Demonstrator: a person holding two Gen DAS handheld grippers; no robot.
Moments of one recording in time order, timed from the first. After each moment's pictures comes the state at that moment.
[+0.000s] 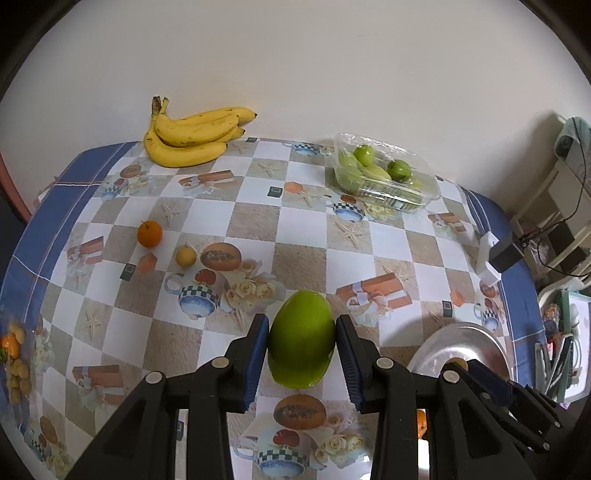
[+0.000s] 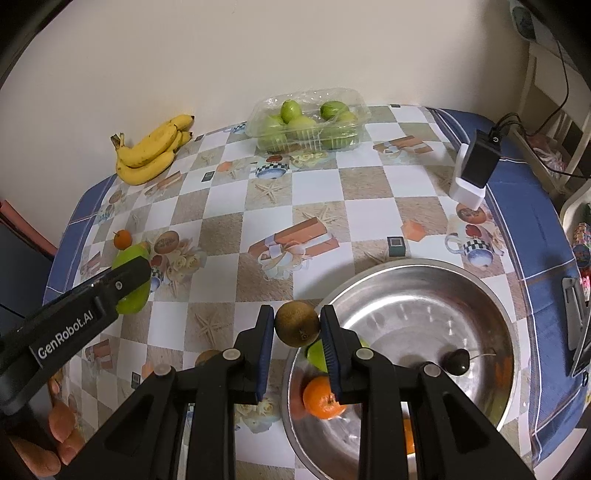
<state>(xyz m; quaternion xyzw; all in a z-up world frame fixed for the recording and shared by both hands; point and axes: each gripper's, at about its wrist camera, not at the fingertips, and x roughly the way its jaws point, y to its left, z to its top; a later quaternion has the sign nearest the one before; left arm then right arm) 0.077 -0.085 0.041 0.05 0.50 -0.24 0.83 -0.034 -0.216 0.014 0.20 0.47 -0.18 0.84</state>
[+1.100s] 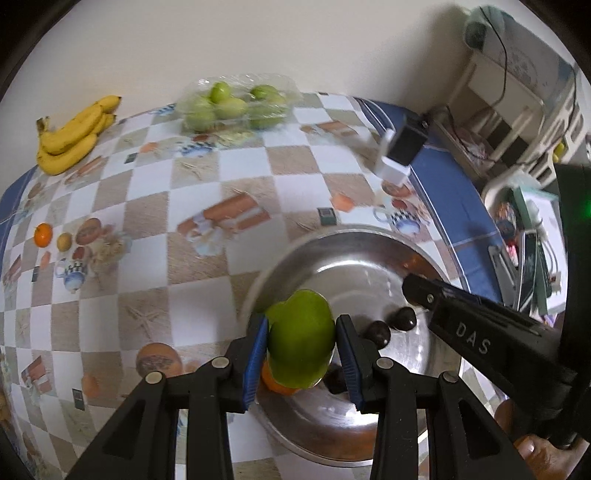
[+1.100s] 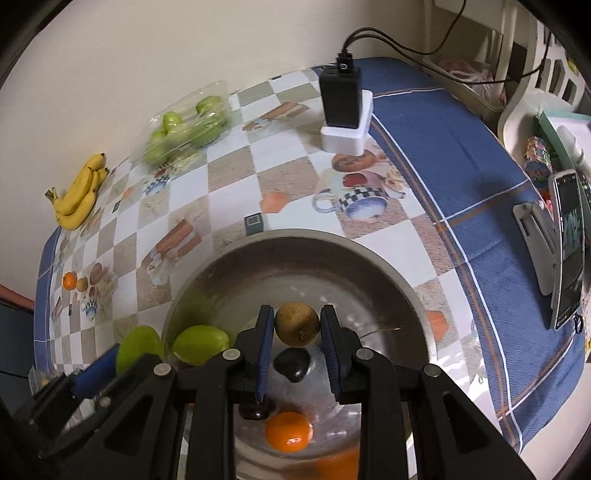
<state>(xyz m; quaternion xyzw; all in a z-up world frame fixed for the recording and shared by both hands) -0.027 -0.192 0.012 0.15 0.53 -0.36 0.75 -0.111 -0.320 -0.014 0.29 0.48 -0.27 0.79</state>
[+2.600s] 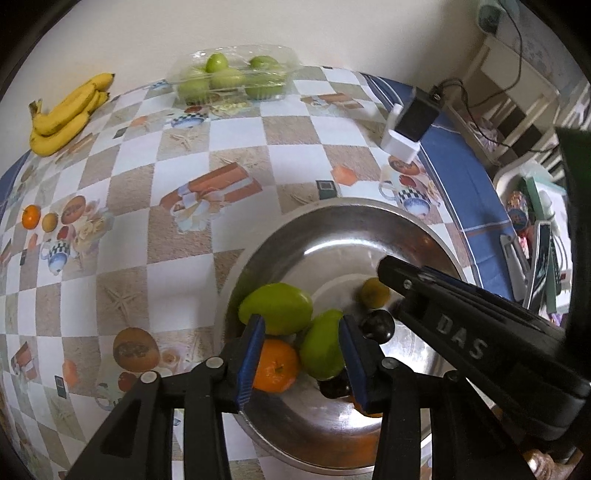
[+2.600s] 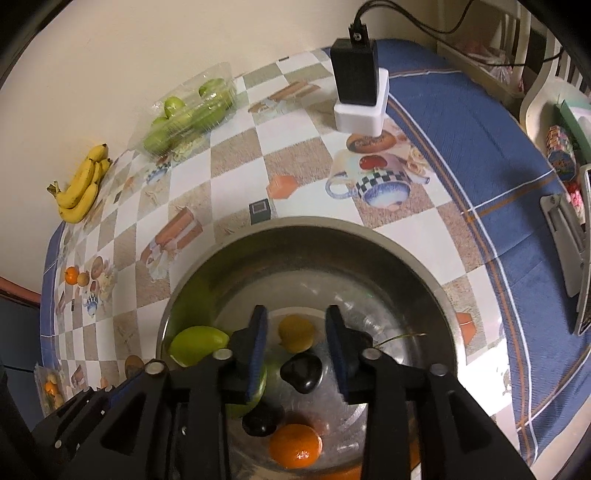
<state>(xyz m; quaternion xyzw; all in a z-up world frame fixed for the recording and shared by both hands) -0.026 -0.202 -0.014 0.14 0.57 -0.34 0.74 -0.098 -0.323 -0.036 0.31 0.49 -0.24 0.78</state>
